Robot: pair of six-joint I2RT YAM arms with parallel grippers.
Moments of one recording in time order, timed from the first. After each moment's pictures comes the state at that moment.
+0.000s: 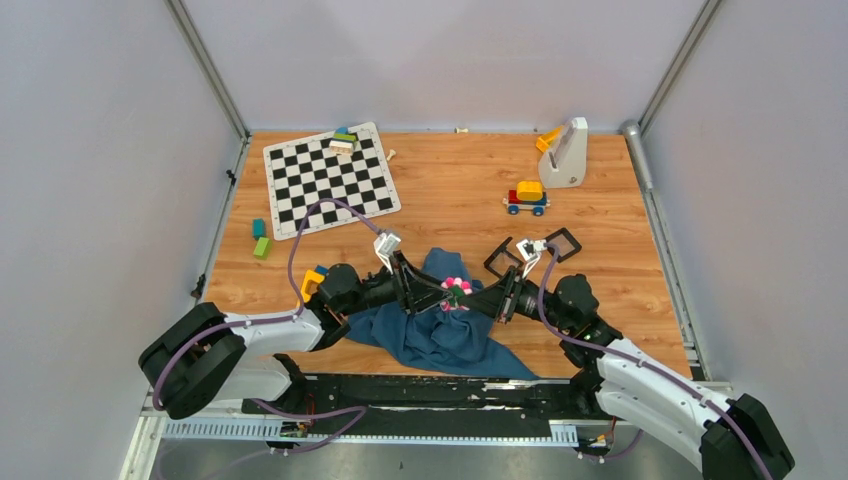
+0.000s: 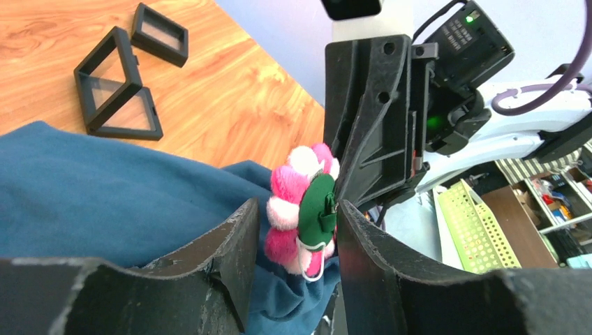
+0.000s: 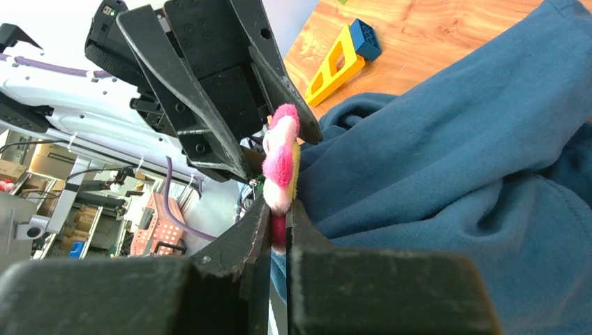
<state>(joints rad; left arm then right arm) -0.82 1.25 0.31 1.01 0.44 -0.74 0.65 0.76 0.21 0.52 -0.50 0.89</state>
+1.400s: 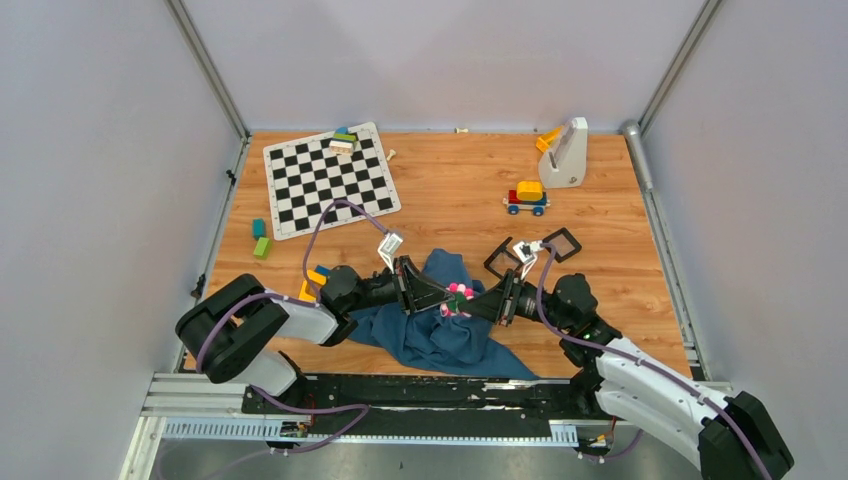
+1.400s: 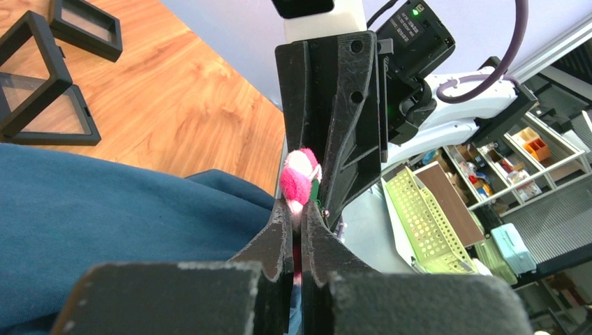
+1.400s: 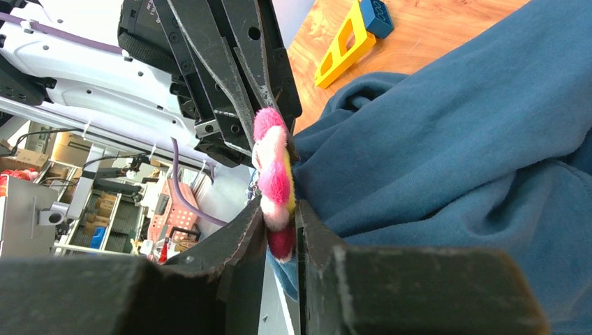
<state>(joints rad) -0.79 1.48 0.30 1.40 0.61 -0.91 0.65 0.77 0.20 0.52 -0.57 0.92</state>
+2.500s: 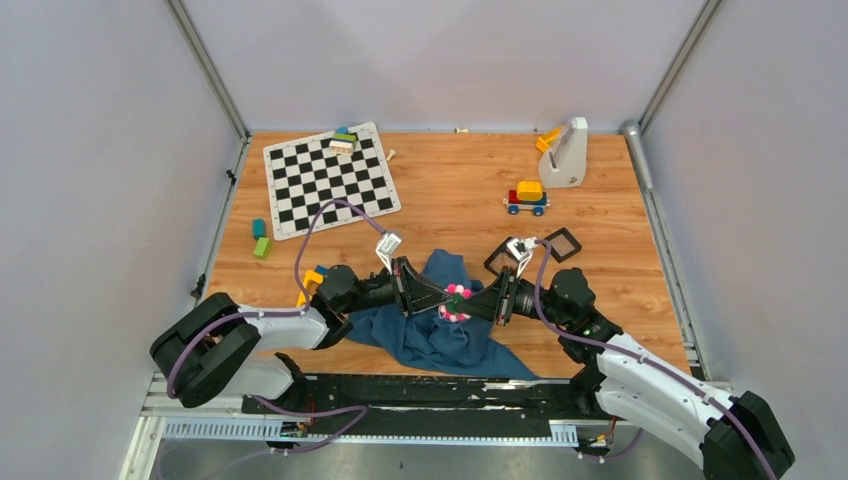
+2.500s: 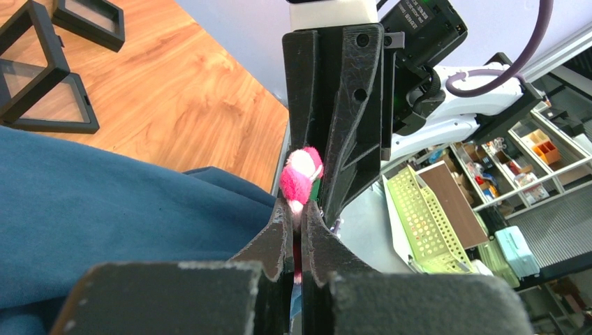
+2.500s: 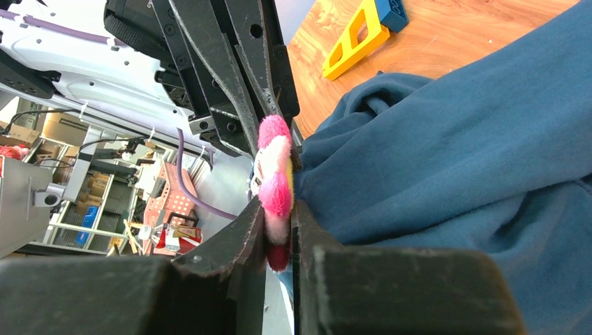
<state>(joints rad) -0.80 1.33 0.30 1.19 0.57 -0.88 0.66 0.78 0.26 0.44 -0.59 0.87</state>
